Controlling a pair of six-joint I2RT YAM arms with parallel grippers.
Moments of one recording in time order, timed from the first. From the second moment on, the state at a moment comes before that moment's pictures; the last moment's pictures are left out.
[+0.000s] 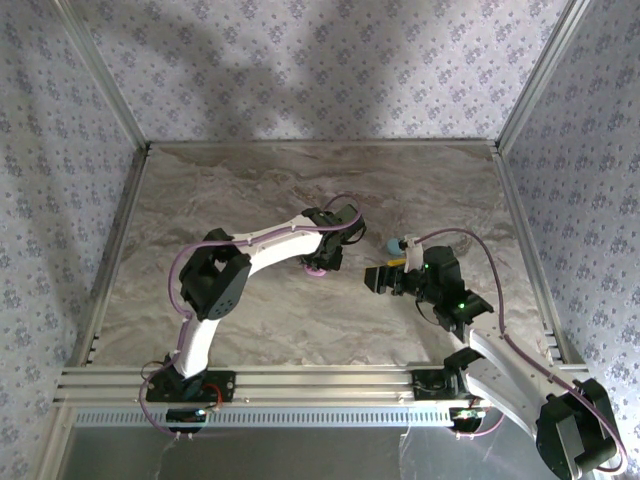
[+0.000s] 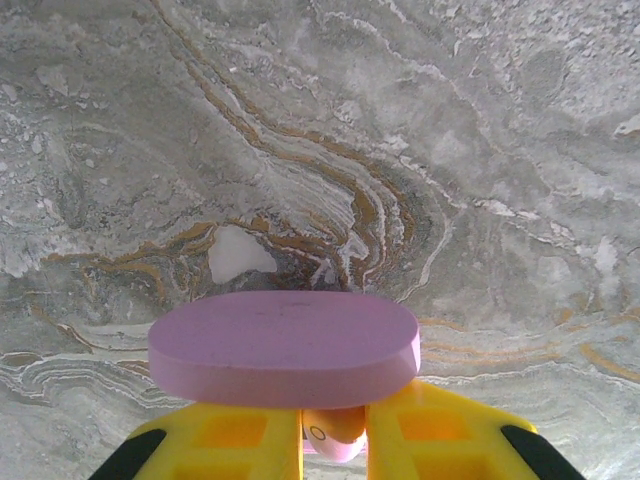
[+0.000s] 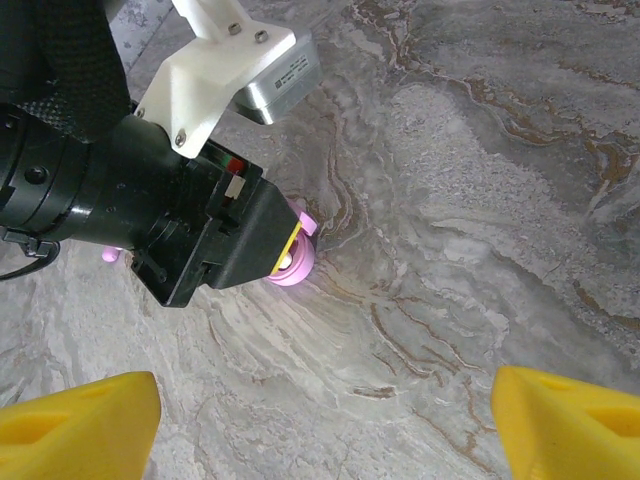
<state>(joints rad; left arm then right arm) -0.90 2.06 1.59 -0.94 -0.25 -0.60 0.43 0.84 0.37 -0.03 -0.34 0.40</state>
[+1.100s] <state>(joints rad) -0.91 1.90 1.48 -0.88 -0.23 -0.61 0.43 0.84 0.37 -0.03 -0.34 0.40</state>
